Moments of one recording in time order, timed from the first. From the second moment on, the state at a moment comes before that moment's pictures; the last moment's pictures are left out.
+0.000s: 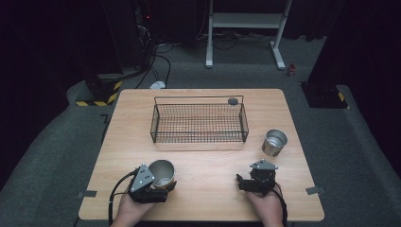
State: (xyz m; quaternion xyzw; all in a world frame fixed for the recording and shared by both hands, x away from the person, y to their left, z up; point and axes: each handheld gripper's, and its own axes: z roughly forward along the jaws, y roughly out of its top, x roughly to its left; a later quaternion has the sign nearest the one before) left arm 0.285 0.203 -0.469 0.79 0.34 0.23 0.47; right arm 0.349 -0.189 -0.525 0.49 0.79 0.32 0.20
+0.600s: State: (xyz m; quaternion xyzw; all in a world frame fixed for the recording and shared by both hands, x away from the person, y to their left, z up) left arm 0.316 0.197 -0.437 0.77 0.35 0.23 0.49; right arm 0.349 -0.189 -0.525 0.49 0.79 0.32 0.20
